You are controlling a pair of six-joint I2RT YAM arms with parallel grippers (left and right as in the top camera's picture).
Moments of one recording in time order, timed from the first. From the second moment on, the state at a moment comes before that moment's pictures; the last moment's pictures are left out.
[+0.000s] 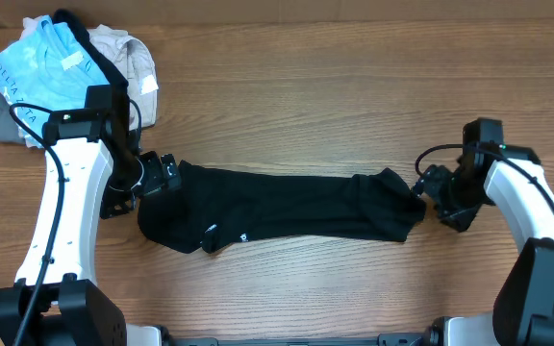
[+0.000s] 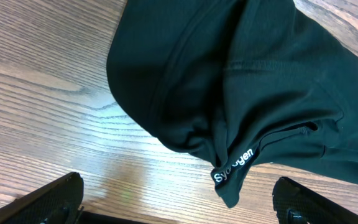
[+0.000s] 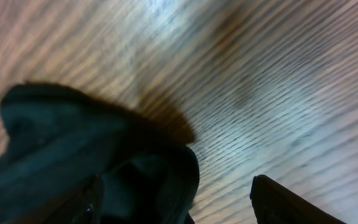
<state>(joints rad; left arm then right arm) 0.08 1.60 1.37 -1.36 0.08 -0.33 -0.16 1.63 1.00 -0.92 -0.16 0.55</state>
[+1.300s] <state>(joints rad) 0.08 1.60 1.37 -1.36 0.08 -0.33 -0.16 1.63 1.01 -0.88 -0.22 0.51</state>
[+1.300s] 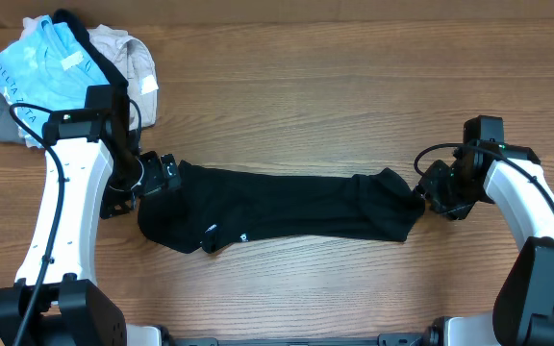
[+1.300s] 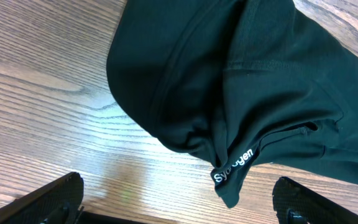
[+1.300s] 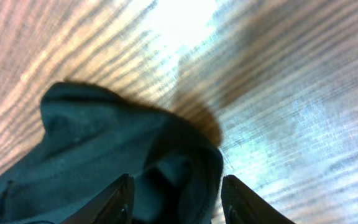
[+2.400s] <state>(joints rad) 0.08 1.60 1.37 -1.36 0.08 -0.33 -0.16 1.63 0.92 -0.83 -0.36 0.53</state>
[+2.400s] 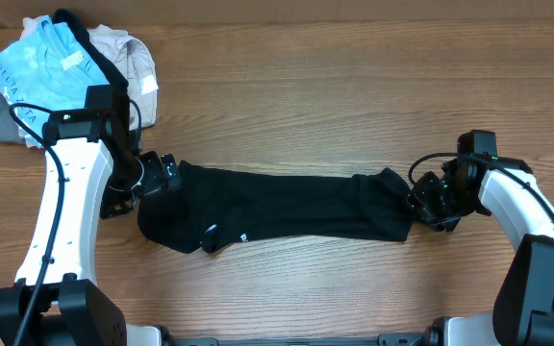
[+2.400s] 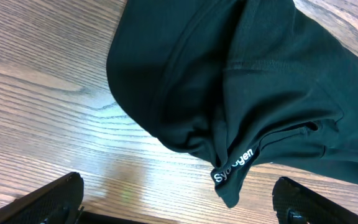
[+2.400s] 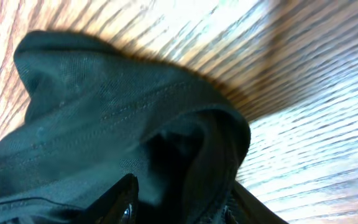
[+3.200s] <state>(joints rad) 0.08 1.60 1.37 -1.36 0.08 -0.33 -0.16 1.63 0.95 -0.80 -0.29 0.48</state>
